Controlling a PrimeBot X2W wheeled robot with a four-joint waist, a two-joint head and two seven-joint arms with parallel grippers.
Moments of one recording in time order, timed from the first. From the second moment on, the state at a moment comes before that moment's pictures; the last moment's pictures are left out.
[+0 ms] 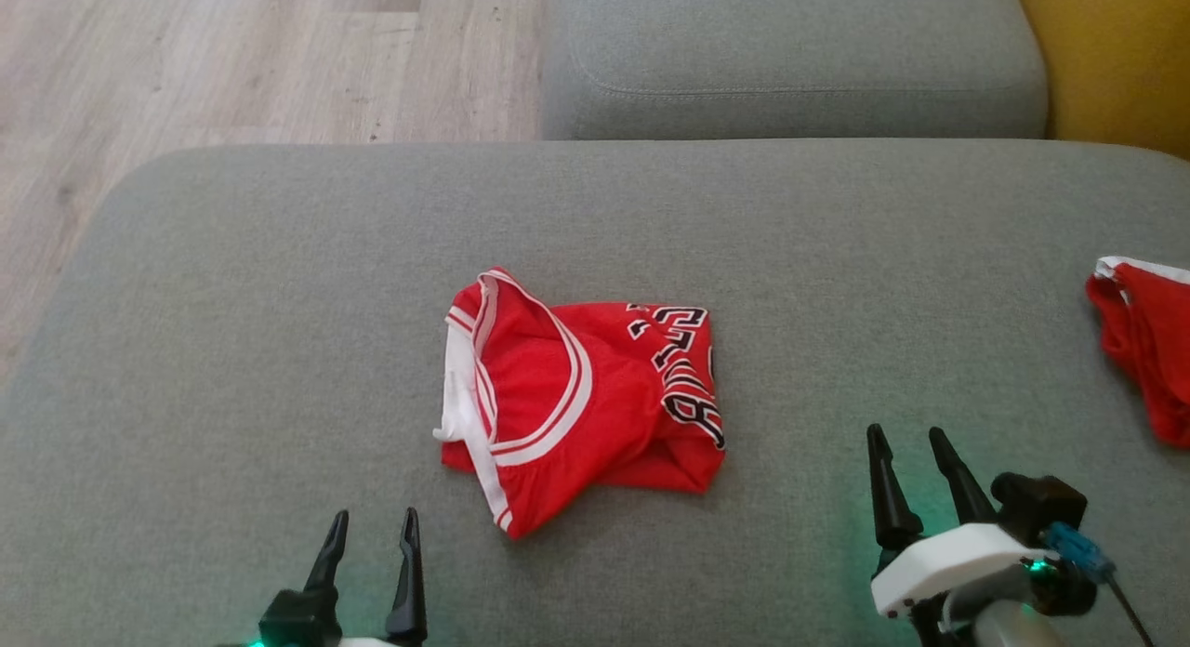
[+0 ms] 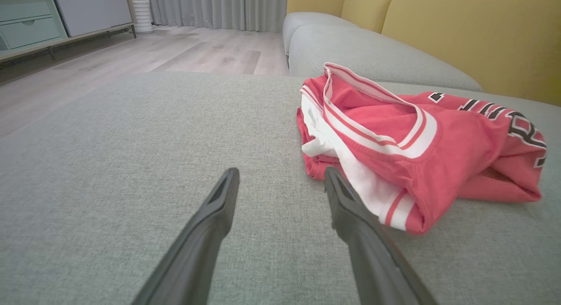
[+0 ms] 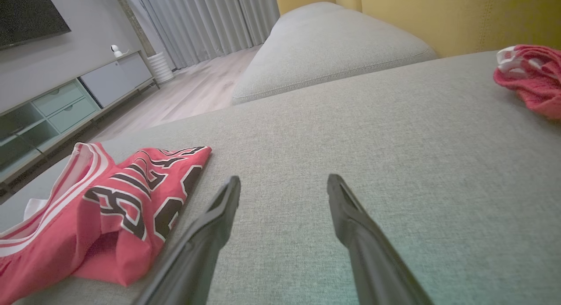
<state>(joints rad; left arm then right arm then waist) 0.04 0.05 -0.19 0.45 -0.19 0.02 -0.25 -0.09 -0.05 0.09 0.59 0.30 0.13 -0.25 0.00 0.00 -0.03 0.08</state>
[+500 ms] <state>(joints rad) 0.04 0.05 -0.24 0.46 -0.20 0.01 -0.25 -0.23 -0.05 0.72 0.59 0.31 0.13 -0.25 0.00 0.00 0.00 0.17</state>
